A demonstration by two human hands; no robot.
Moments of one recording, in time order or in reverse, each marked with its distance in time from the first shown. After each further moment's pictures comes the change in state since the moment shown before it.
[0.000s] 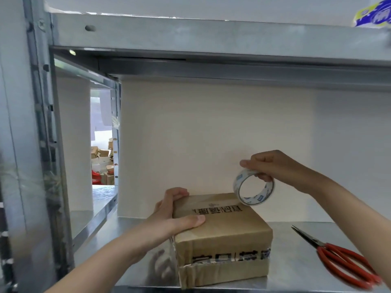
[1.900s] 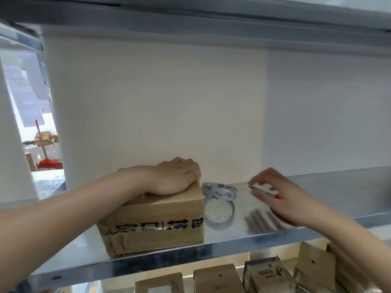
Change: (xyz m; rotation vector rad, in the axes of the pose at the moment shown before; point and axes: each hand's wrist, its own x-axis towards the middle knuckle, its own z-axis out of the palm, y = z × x) left_hand 0.072 0.059 0.060 0.921 -0.564 0.203; right_hand -0.132 0.115 0.007 -0.486 0.146 0.091
